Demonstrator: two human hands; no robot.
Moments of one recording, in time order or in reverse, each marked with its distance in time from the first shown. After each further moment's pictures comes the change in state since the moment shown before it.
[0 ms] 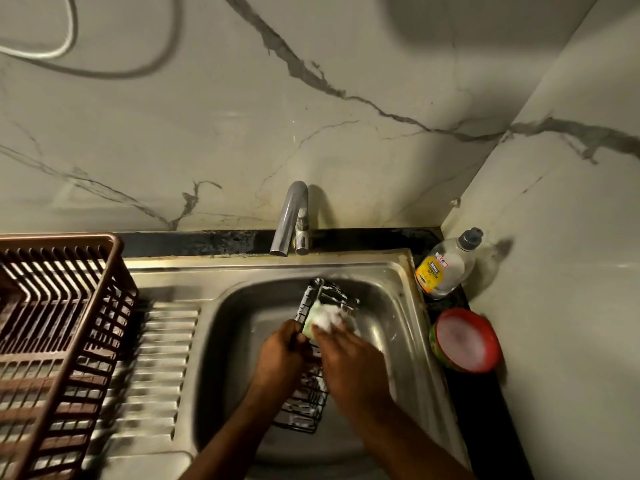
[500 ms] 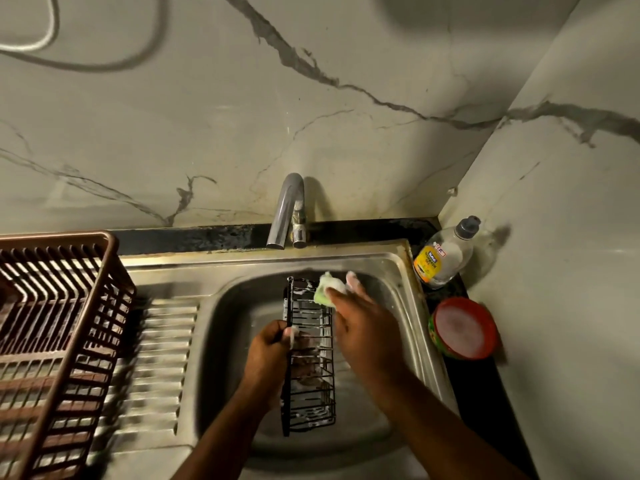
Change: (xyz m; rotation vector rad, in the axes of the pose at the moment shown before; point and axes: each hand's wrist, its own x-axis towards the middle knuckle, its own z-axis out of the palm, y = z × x) left_hand -0.001 0.004 -0.017 -0.363 0.018 -0.214; right_hand 0.035 0.002 -0.040 0.182 0.081 0.180
